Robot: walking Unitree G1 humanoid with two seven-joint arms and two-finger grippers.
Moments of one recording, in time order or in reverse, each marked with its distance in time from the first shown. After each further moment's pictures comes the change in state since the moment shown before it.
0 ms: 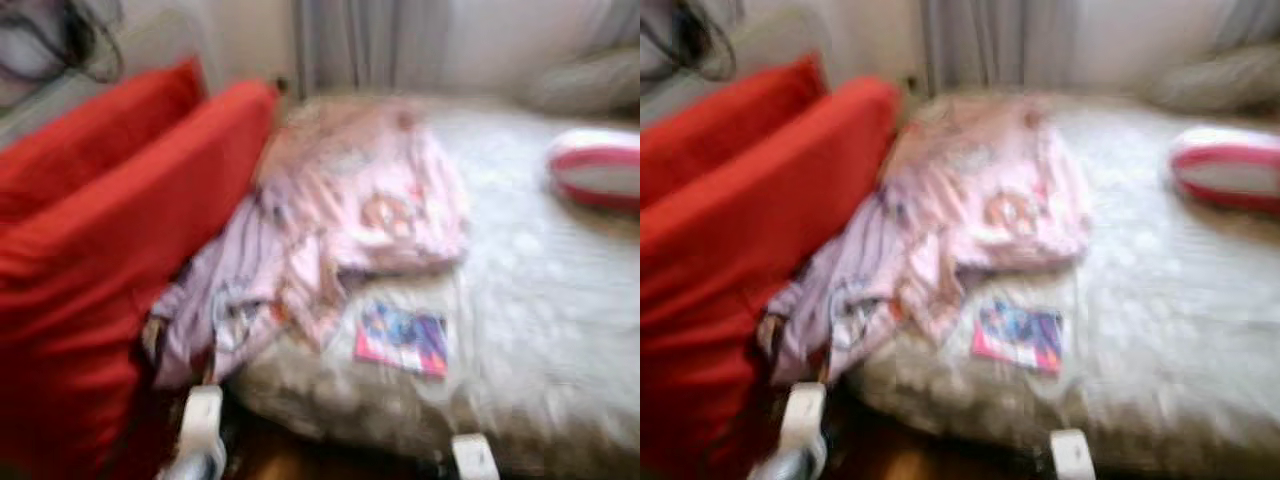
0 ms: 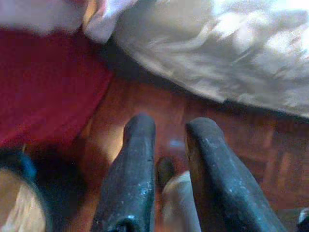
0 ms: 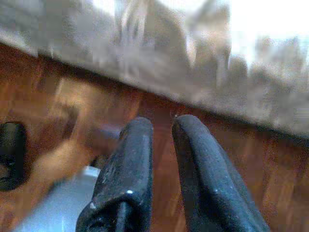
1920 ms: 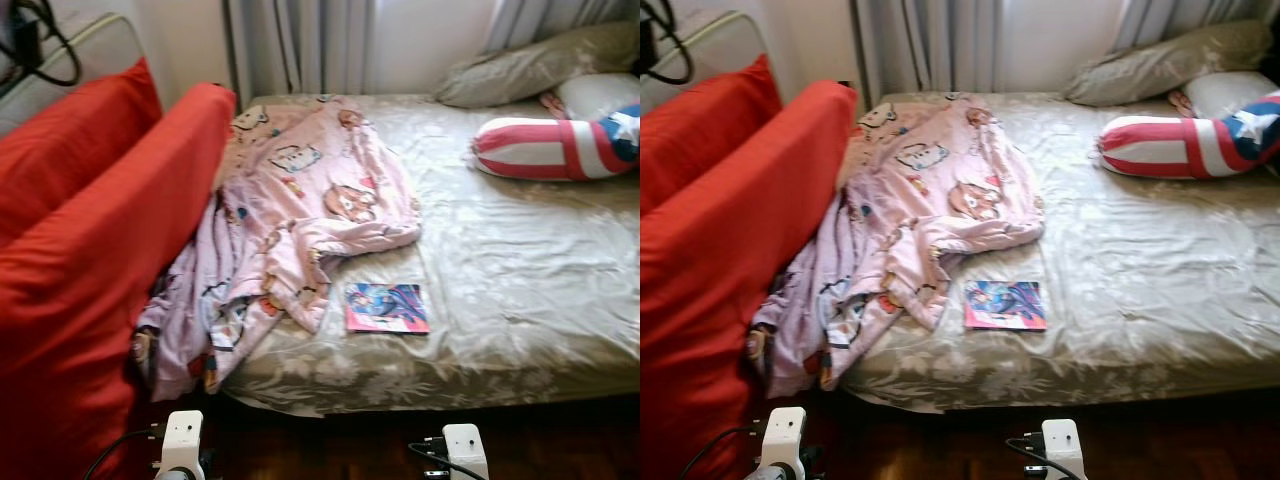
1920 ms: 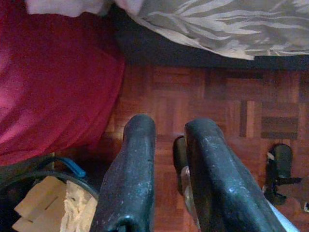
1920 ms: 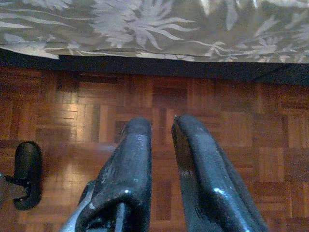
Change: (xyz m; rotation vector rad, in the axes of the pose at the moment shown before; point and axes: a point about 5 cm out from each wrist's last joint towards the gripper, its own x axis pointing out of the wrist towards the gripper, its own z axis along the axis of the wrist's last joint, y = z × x) left arm -0.004 0.017 -0.009 0.018 0.045 0.053; right arm 0.003 0.010 0.013 0.066 -0.048 -0.002
